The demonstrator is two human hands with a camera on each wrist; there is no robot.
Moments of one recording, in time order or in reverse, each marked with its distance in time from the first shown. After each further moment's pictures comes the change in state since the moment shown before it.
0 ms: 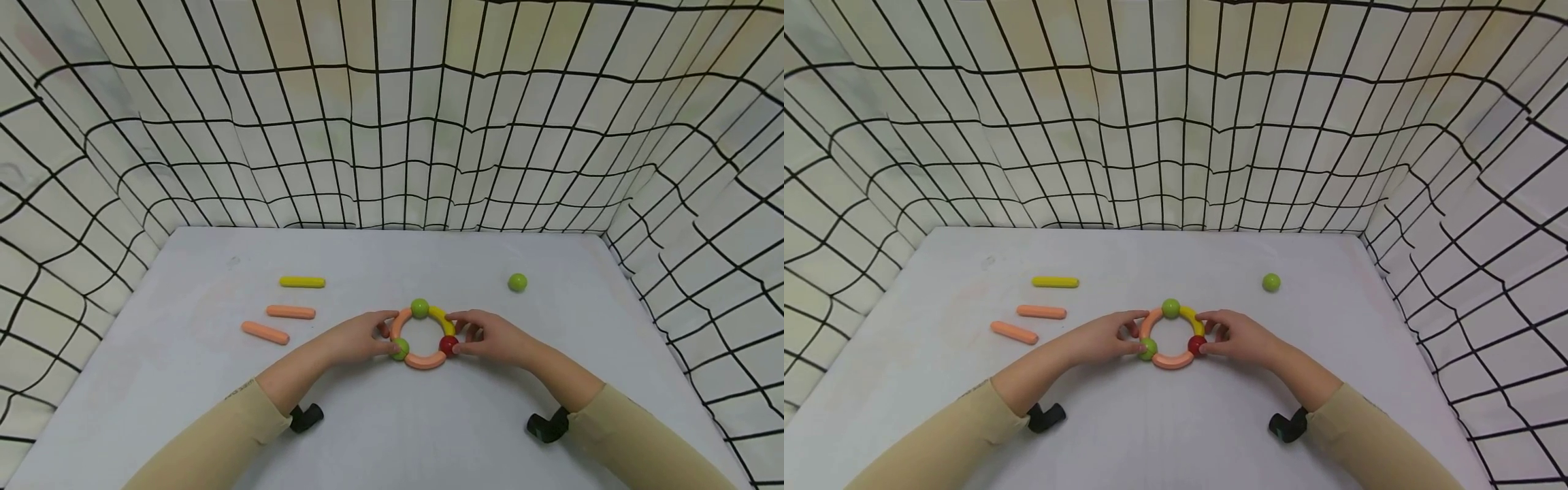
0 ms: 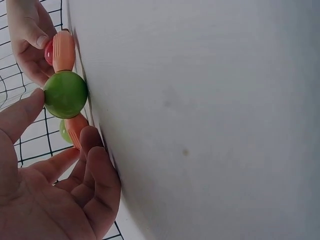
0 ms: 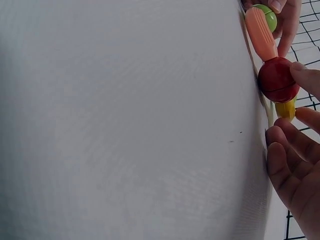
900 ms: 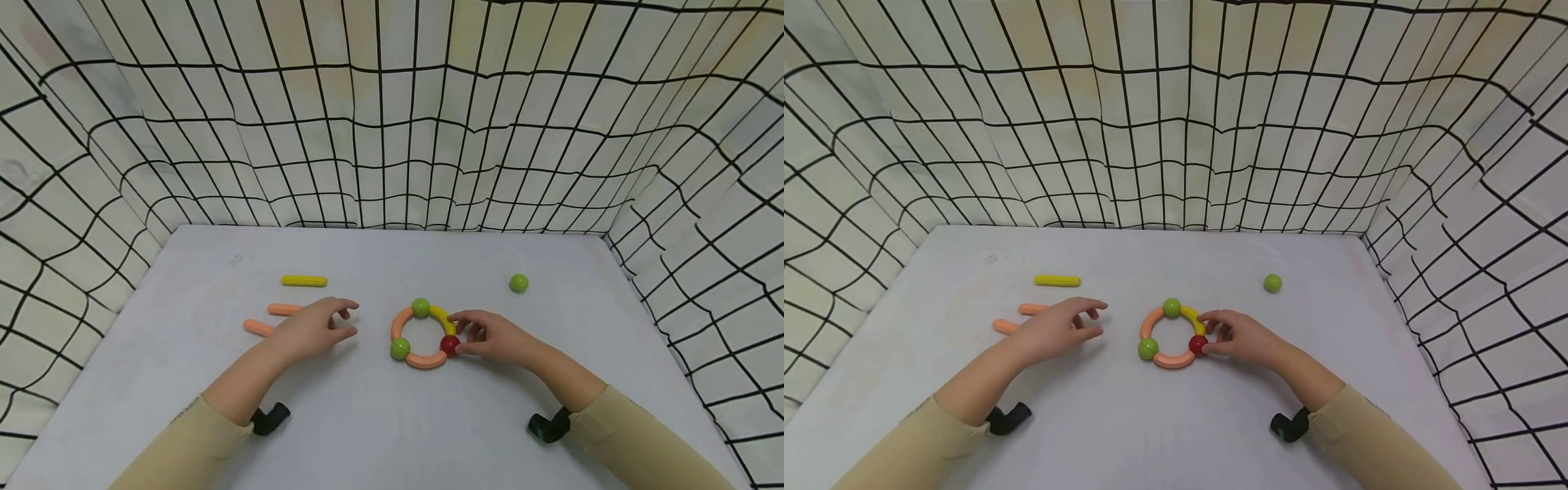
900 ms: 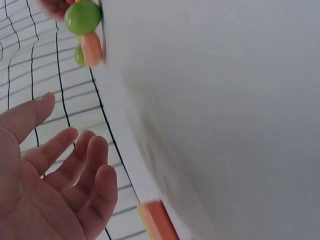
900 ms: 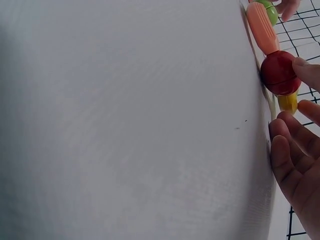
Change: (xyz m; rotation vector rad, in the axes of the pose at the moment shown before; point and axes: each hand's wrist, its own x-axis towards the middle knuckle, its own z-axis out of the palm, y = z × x) left_hand -0.042 -0.029 -0.041 0.166 0.179 -0.071; right_hand 0.000 0.005 0.000 0.031 0.005 0.011
